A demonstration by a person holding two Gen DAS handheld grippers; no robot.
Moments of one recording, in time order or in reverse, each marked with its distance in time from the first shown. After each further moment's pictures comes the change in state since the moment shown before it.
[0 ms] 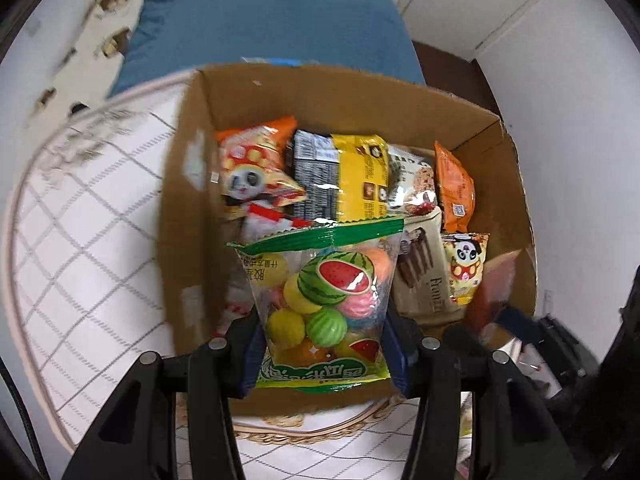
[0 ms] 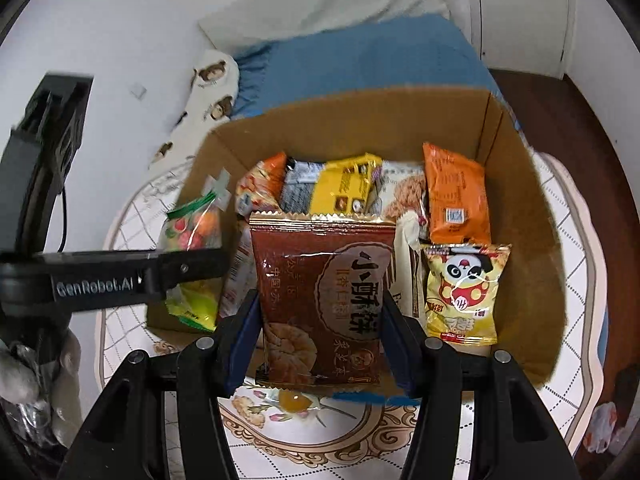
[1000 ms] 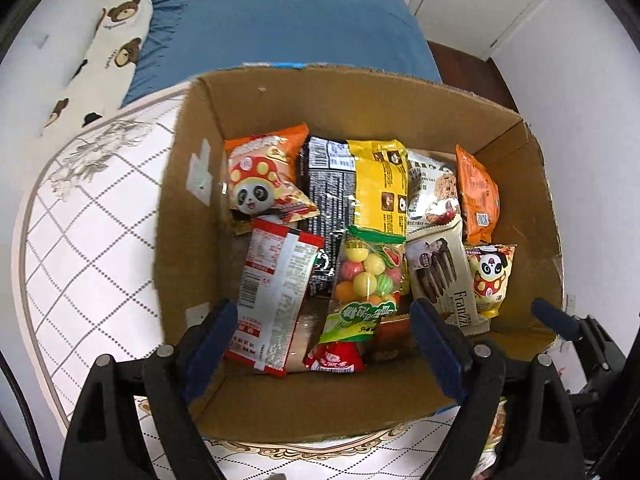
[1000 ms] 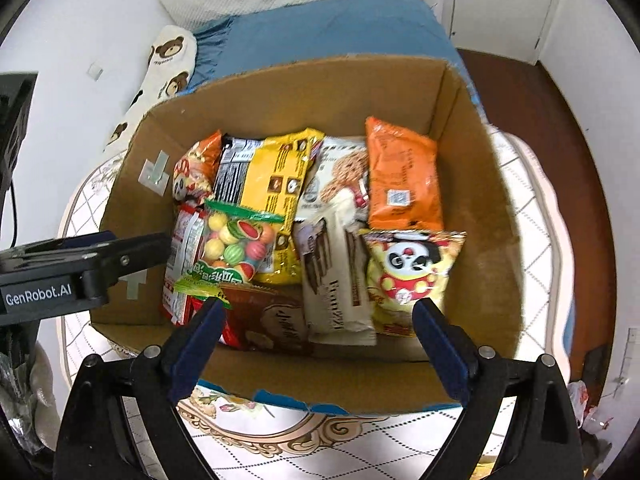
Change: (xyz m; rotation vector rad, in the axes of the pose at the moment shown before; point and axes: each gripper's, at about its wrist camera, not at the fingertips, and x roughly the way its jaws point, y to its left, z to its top) left arm -0.004 -0.001 0.000 0.011 -0.056 0.116; right arm 0.010 -0.032 0.003 0.019 0.071 -0.163
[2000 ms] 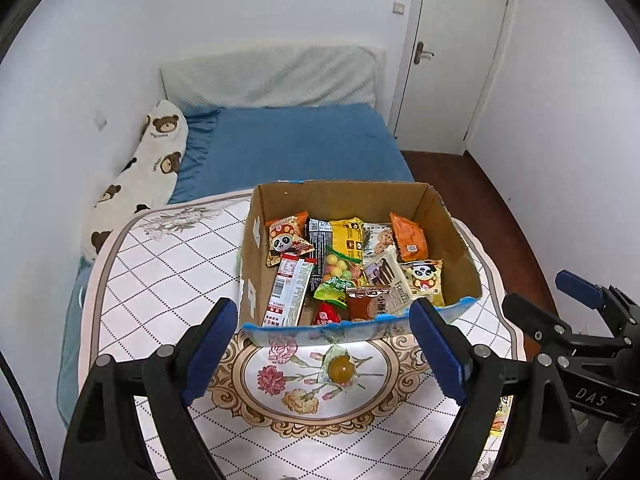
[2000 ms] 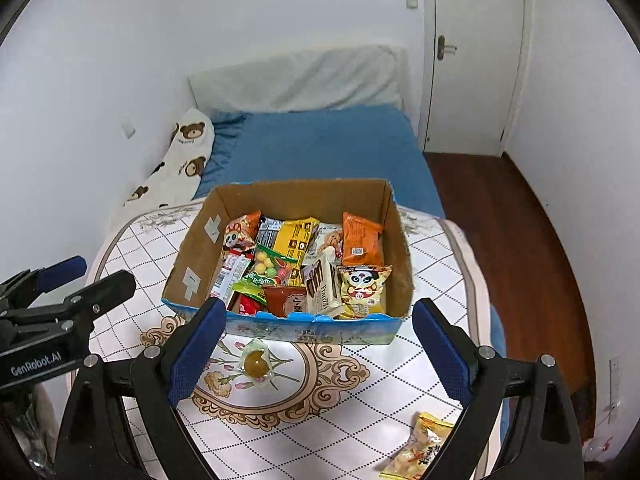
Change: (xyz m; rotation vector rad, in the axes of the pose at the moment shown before) left arm -0.170 -0.026 -0.158 0.063 -0.507 0.049; right arm -0.192 0.023 -0.118 -0.072 -0.415 -0.069
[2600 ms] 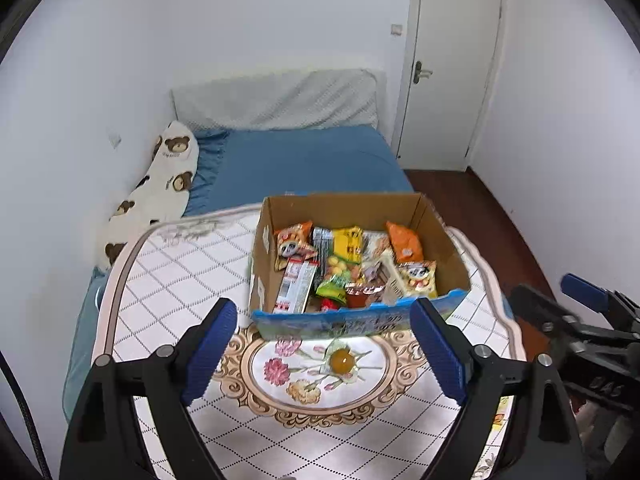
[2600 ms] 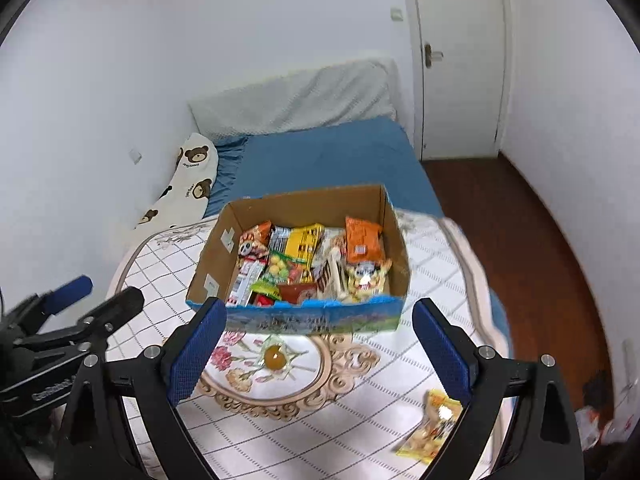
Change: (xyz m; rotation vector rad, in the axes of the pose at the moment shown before) left arm -0.031 -0.009 -0.029 0.005 -0.062 0.034; right arm -0.044 -0.009 -0.029 0.088 -0.043 0.040
